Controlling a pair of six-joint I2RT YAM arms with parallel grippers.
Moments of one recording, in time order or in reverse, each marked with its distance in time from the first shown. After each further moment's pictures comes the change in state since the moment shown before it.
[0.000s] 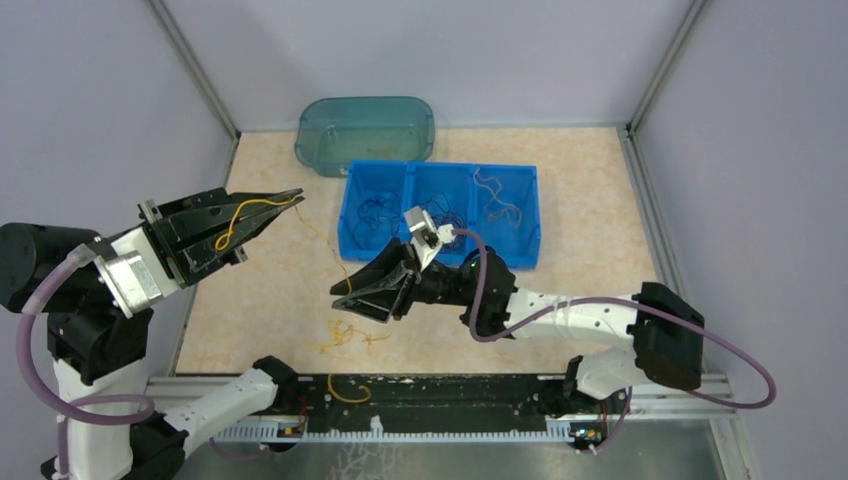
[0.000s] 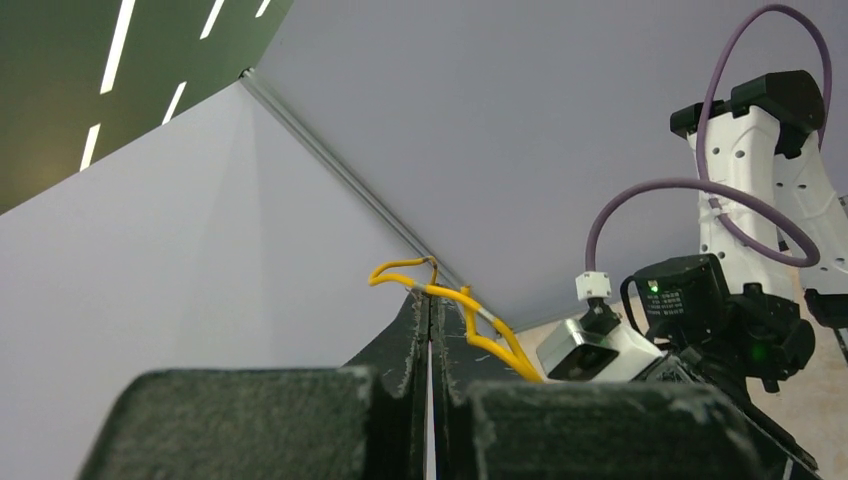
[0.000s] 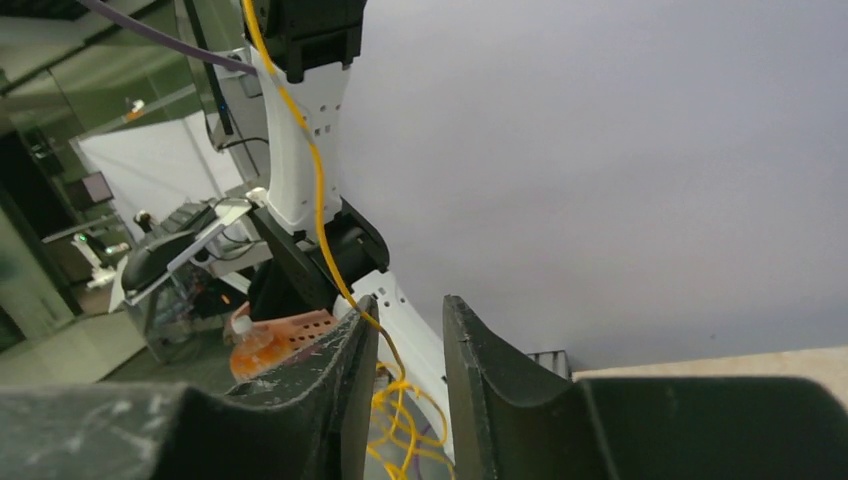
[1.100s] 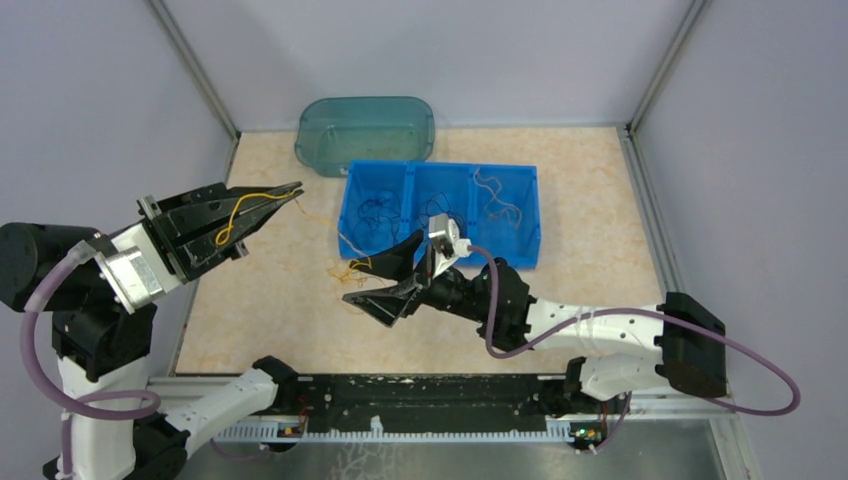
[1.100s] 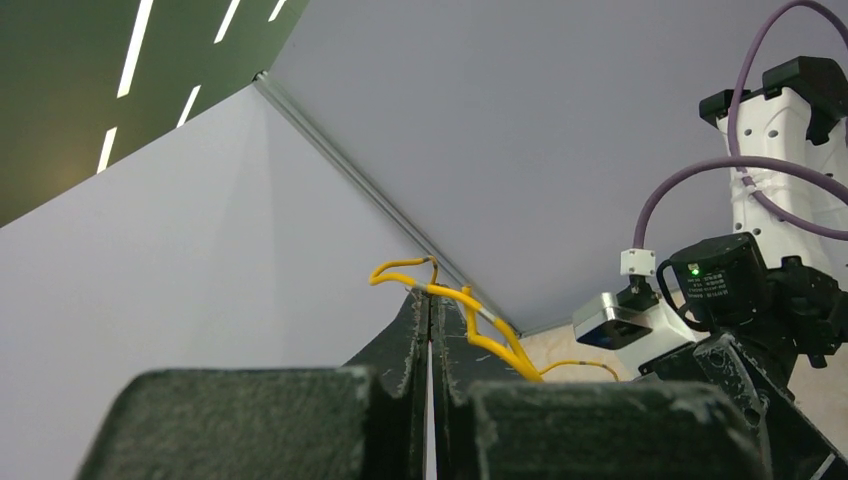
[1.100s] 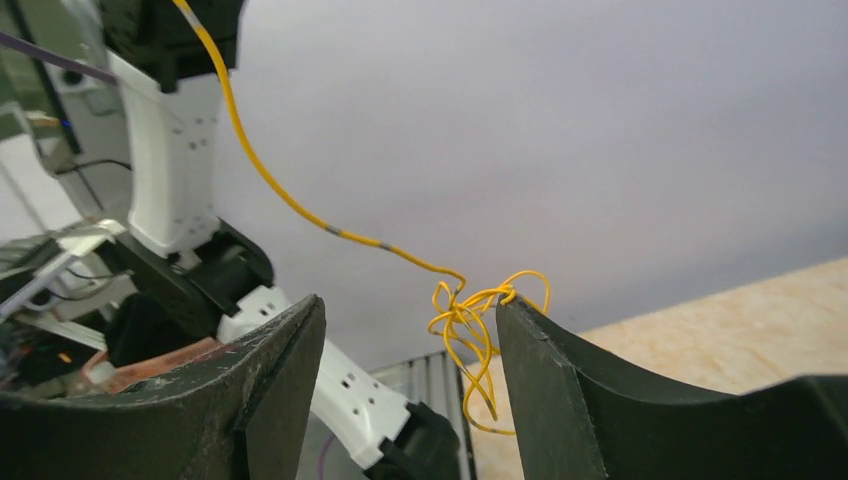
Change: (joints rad) left arm 0.020 0.005 -0.011 0.051 0.003 -0.011; right arm 0.049 -0.106 -0.090 -0.075 0.268 -0.169
